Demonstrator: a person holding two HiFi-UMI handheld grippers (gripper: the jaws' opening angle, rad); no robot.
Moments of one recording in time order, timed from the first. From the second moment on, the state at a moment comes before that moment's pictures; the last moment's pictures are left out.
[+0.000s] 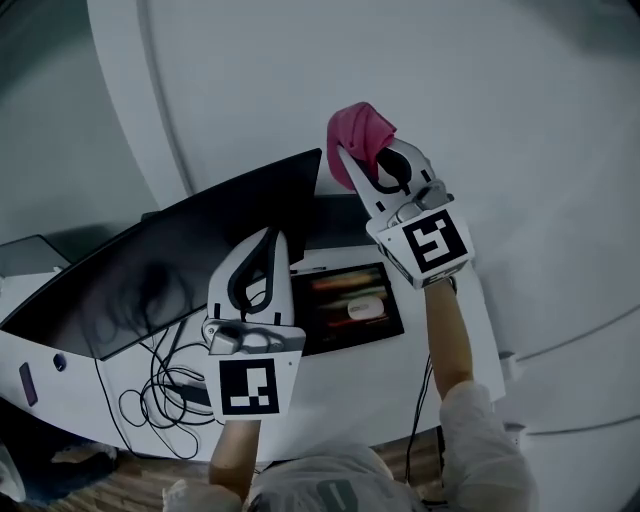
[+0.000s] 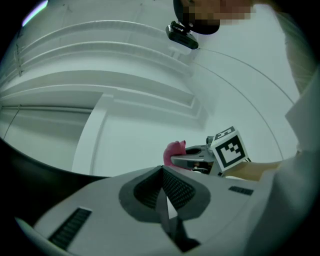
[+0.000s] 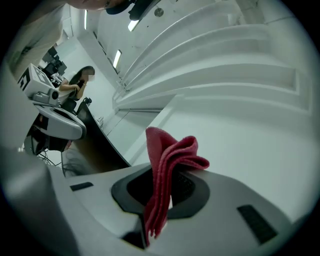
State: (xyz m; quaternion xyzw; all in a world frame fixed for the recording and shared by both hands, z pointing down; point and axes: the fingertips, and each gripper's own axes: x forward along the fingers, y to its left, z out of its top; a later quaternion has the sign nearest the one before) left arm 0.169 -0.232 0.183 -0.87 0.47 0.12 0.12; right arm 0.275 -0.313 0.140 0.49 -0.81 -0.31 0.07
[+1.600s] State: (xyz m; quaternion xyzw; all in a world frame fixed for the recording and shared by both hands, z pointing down) left arm 0.163 -0.287 0.365 -0.86 0.51 0.06 0.04; right arm 0.268 -0.366 0.446 0.42 -0.90 -0.05 0.14
